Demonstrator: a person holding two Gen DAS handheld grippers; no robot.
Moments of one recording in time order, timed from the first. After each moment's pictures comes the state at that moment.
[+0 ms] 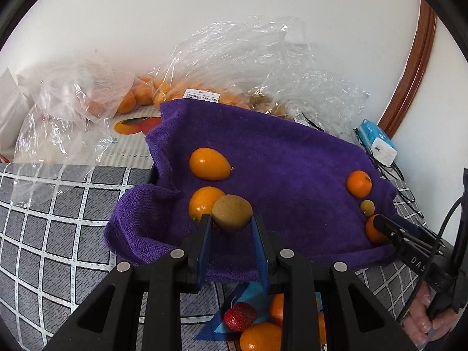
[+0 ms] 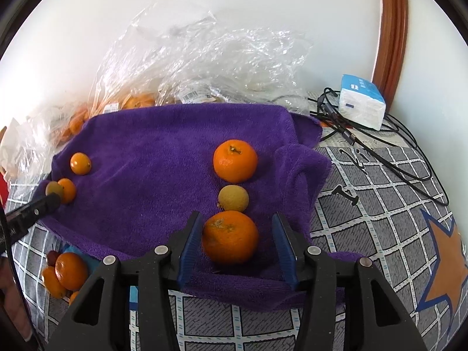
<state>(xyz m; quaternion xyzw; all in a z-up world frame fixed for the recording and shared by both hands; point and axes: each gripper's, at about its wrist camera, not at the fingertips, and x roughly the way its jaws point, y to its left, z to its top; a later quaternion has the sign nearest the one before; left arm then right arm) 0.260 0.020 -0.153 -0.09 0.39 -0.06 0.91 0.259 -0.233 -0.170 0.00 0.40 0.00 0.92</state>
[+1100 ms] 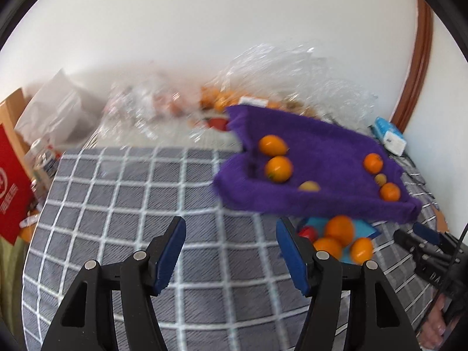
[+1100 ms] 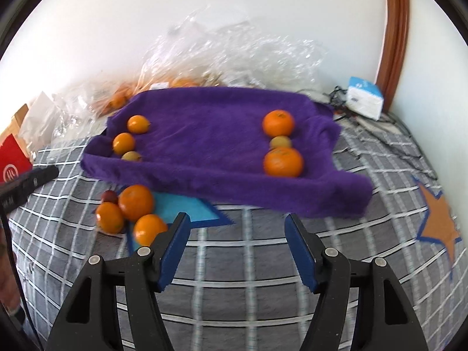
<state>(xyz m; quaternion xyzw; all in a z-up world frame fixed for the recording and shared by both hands) 0.171 0.094 -0.134 -0.05 0.38 0.00 0.92 0.168 -0.178 -0.161 -0.01 0.40 0.03 0.91</state>
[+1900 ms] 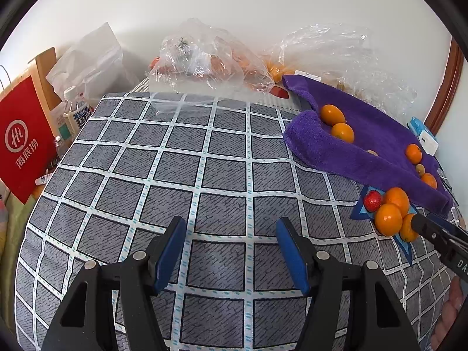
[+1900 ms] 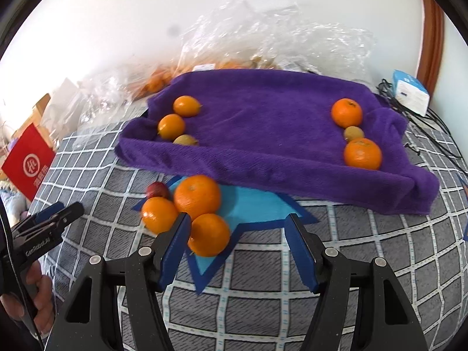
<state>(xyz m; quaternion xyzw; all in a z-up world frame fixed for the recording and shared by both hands) 0.151 0.135 -0.179 -0.08 0.41 0.06 0.91 0.179 -0.124 -0.181 -0.01 0.43 0.09 0.90</state>
